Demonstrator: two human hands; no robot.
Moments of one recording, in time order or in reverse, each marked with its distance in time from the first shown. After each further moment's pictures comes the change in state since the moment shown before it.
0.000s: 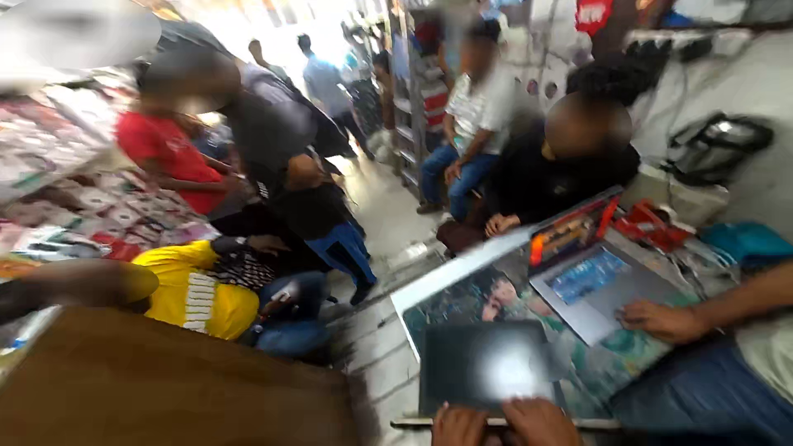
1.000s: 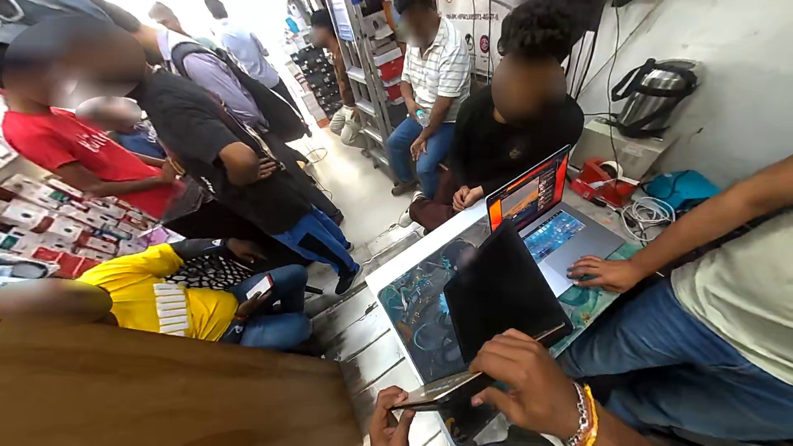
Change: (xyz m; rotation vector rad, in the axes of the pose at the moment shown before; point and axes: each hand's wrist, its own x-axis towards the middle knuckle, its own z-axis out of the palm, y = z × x) left_hand -0.046 -0.043 0.019 -0.949 0.423 -0.131; right_hand -0.023 0.010 -0.089 0.236 0.480 -0.400
